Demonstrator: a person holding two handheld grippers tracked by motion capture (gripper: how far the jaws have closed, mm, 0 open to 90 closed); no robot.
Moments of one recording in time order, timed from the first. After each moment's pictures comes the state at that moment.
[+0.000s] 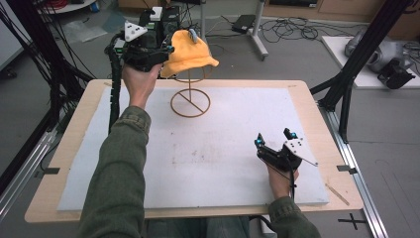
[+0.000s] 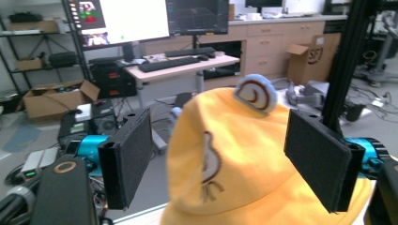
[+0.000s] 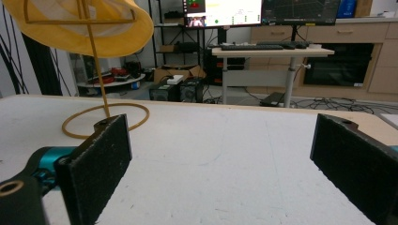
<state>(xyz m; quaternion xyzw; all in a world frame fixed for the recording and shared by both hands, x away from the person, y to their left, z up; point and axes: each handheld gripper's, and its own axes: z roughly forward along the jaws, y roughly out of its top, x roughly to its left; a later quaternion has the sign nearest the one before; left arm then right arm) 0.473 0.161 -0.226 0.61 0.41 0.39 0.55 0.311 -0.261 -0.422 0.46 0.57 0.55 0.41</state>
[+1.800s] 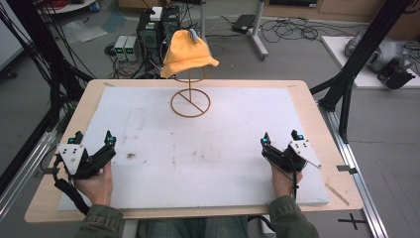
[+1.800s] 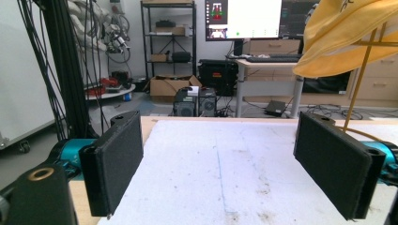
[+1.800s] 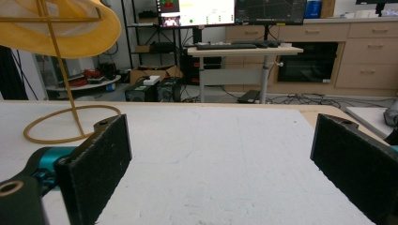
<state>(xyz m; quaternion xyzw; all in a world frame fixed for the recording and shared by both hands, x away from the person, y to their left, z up) 0.266 0.263 -0.404 0.48 0.51 0.51 0.49 0.310 -0.272 -0.425 0.49 0.55 0.52 0.44</state>
